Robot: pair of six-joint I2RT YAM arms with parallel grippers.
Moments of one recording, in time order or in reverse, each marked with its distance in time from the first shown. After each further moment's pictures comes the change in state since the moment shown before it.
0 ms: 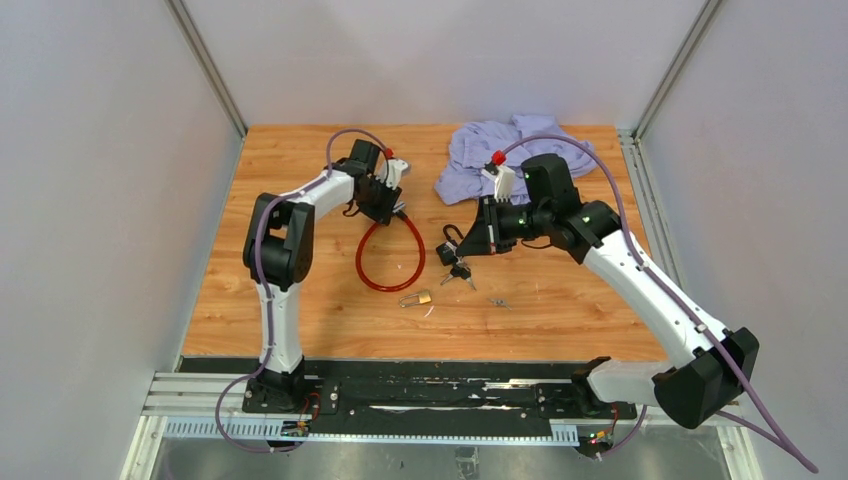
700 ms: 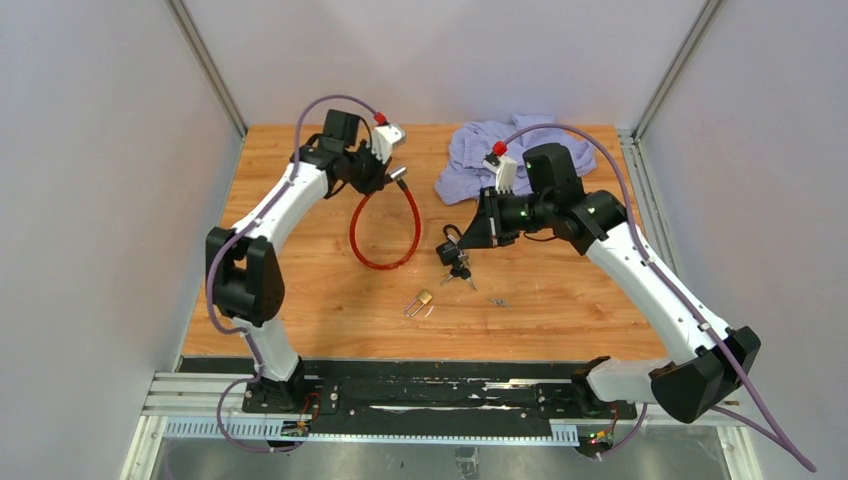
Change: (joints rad) left arm 0.007 -0.299 -0.026 -0.052 0.083 0.104; right arm 0.000 0.025 0.106 -0.086 0.023 -0.026
